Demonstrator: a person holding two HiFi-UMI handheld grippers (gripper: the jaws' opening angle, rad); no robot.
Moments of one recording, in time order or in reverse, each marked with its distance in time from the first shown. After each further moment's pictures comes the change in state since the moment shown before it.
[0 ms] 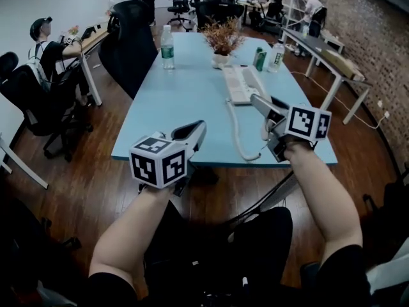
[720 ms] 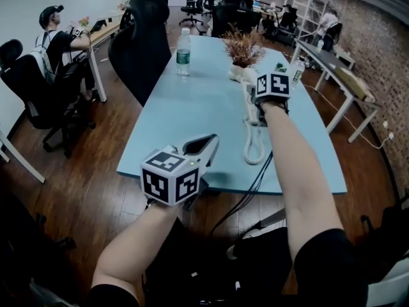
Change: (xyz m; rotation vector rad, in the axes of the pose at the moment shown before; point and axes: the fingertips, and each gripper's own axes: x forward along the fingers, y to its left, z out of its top) left arm 0.014 0.039 0.005 -0.033 -0.016 0.011; right arm 0.204 -0.142 0.014 -0.184 0.289 -0.451
